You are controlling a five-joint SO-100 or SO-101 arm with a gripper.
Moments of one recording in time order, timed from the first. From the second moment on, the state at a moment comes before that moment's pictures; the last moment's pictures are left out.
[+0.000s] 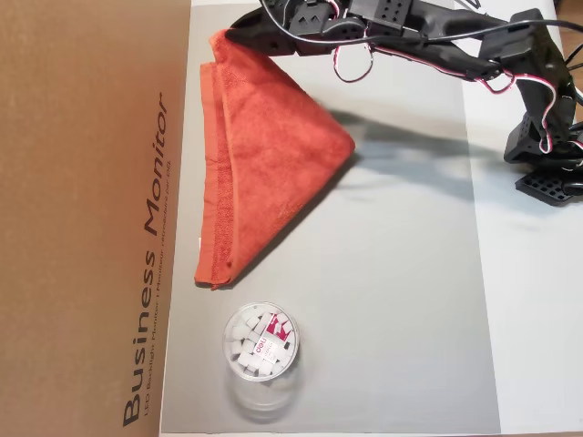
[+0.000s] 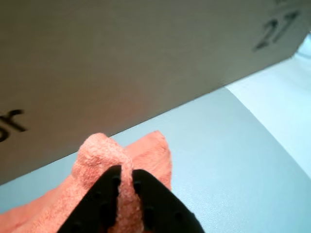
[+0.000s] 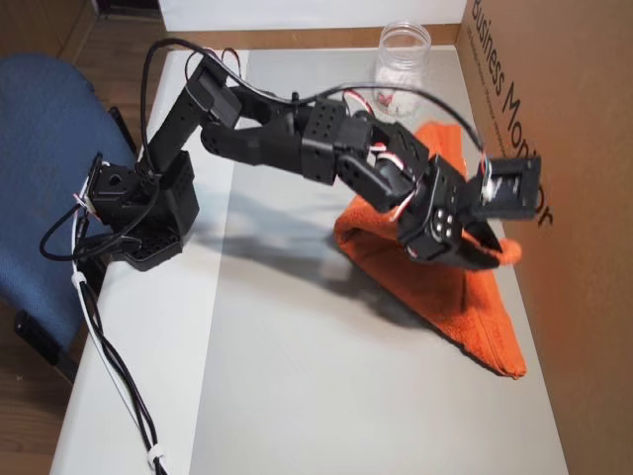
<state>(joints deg) 19.7 48.3 42.7 30.0 97.4</state>
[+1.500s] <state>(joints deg) 22.3 42.7 38.6 17.1 92.9</state>
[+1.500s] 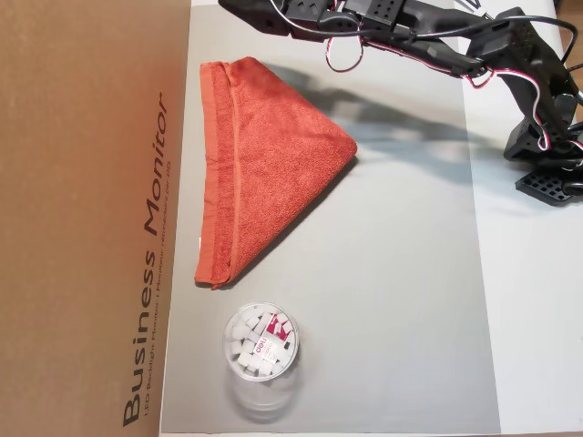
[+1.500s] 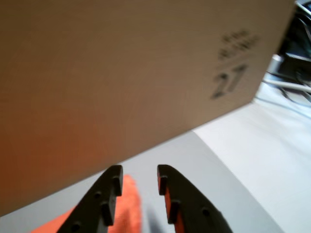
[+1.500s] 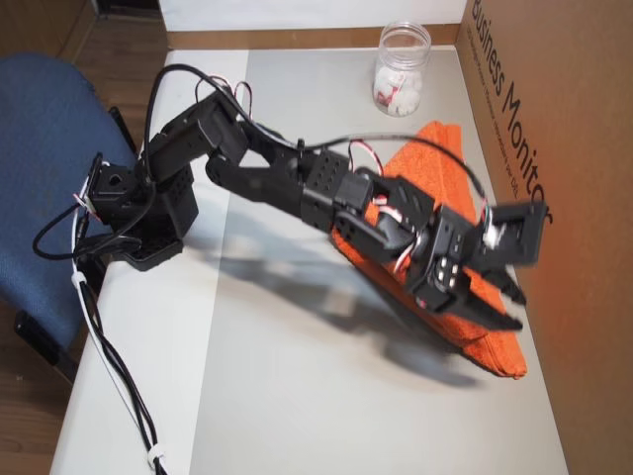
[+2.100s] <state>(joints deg) 12.3 67.5 65.1 17.1 88.1</state>
